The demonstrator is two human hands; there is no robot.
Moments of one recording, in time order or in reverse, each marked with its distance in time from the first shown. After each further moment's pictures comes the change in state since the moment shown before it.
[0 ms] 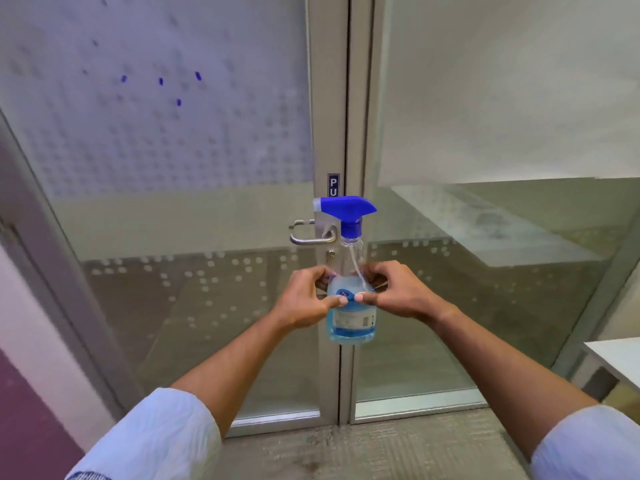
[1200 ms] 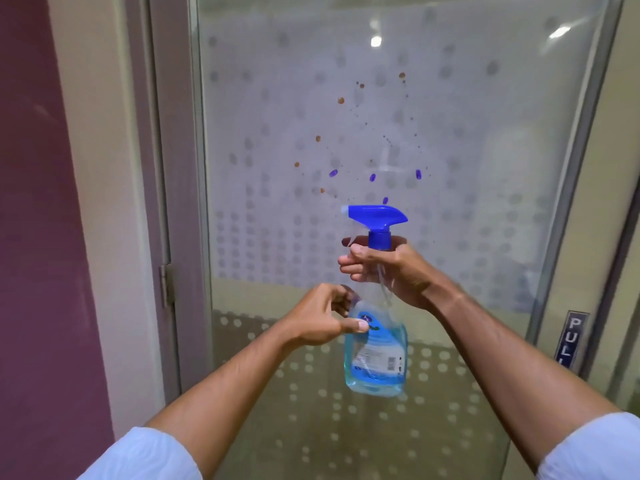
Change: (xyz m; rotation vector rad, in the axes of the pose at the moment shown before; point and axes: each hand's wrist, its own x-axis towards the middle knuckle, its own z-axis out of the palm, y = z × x) left_hand 0.091 -0.147 -0.374 0.033 0.116 -0.062; right_hand 0.372 -0.278 0.172 0.851 -0.311 -0.275
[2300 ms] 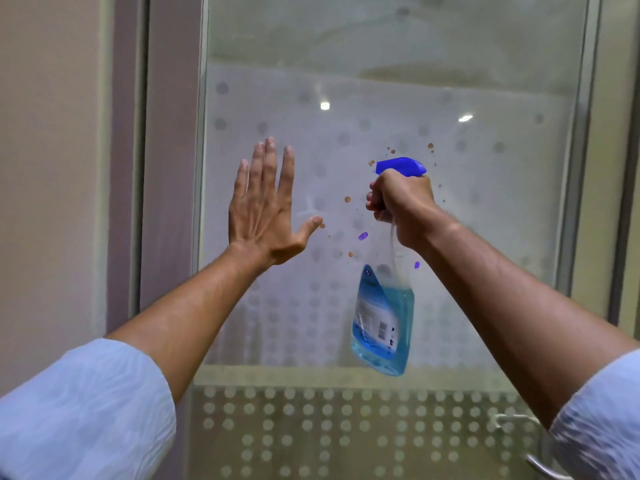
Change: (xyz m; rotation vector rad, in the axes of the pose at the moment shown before) left_hand 0.131 0.010 -0.244 1.023 0.847 0.468; right_hand 0.164 -0.123 0.086 -0.326 0.919 -0.180
